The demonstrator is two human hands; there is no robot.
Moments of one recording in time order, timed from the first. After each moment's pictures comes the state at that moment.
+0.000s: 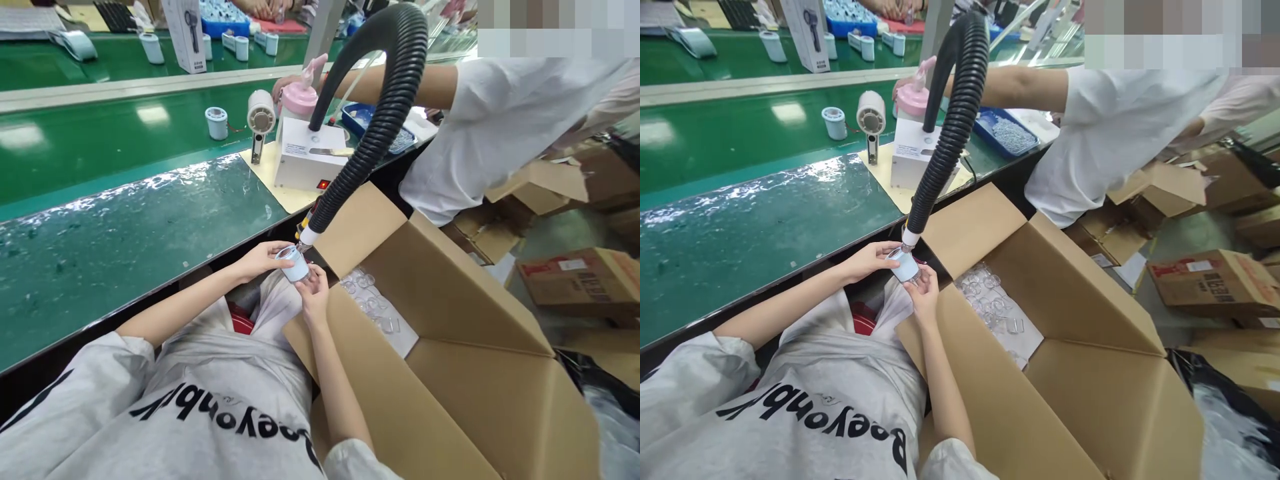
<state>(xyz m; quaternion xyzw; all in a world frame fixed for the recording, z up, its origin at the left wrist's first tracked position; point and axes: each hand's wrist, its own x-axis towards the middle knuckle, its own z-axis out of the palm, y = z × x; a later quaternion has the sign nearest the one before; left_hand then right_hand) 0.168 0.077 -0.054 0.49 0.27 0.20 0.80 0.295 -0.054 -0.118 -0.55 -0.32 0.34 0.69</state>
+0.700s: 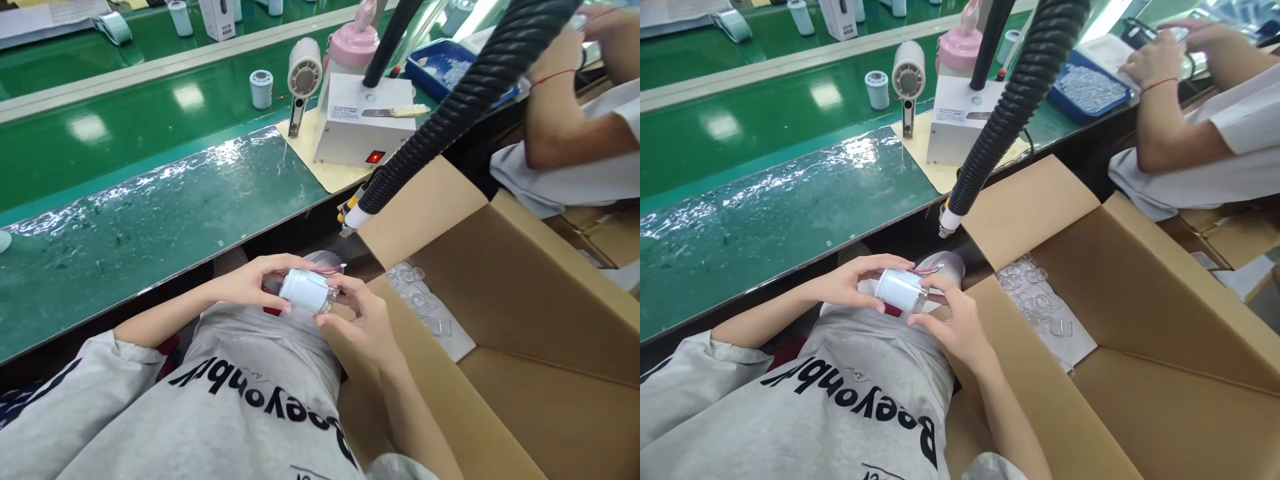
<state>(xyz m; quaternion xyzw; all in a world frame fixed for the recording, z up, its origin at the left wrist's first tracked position) 0.072 0.031 -0.005 0.70 0.13 0.17 0.68 0.289 -0.105 -0.017 -0.54 -0.58 0.35 0.51</state>
